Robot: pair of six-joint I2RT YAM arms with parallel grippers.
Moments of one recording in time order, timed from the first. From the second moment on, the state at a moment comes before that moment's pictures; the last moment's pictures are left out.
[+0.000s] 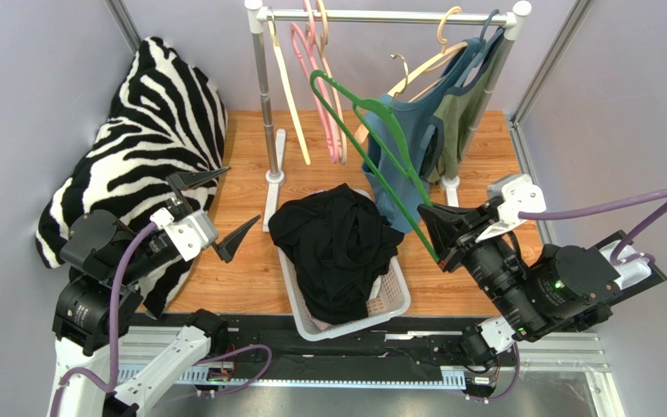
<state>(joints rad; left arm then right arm) -0.42 0.64 1.34 -0.65 0.52 0.58 2.01 0.96 1.56 -0.41 1.48 -0.10</state>
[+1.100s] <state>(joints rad) -0.42 0.61 1.32 -0.62 0.55 0.56 1.87 0.86 1.54 -0.42 1.49 -0.09</state>
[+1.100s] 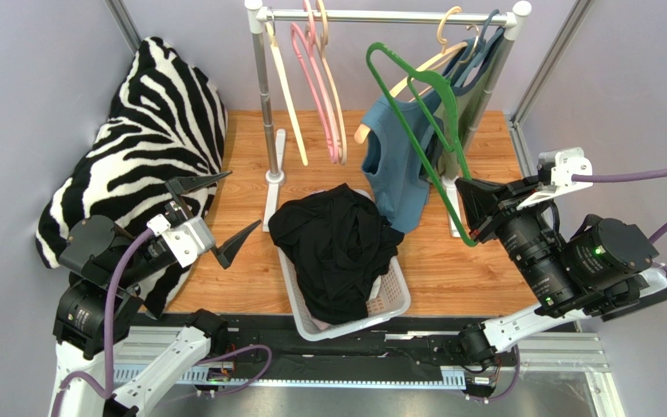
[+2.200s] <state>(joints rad) -0.42 0.57 1.32 -0.62 0.57 0.51 1.26 1.45 1.98 -0.79 0.97 0.31</state>
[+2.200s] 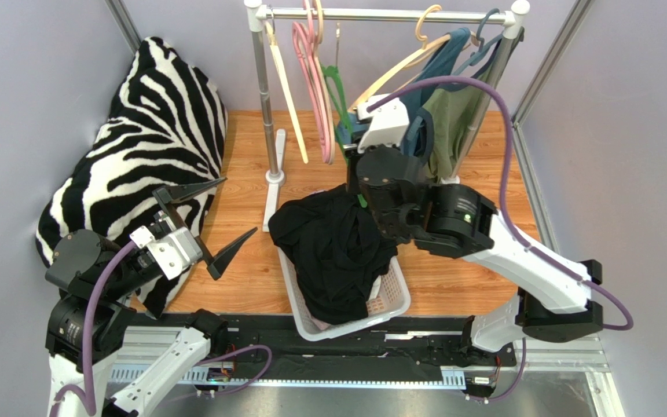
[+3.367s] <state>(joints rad) -0.42 0.52 1.30 -0.65 0.57 0.52 1.11 1.26 1.77 -0.86 0.92 0.35</state>
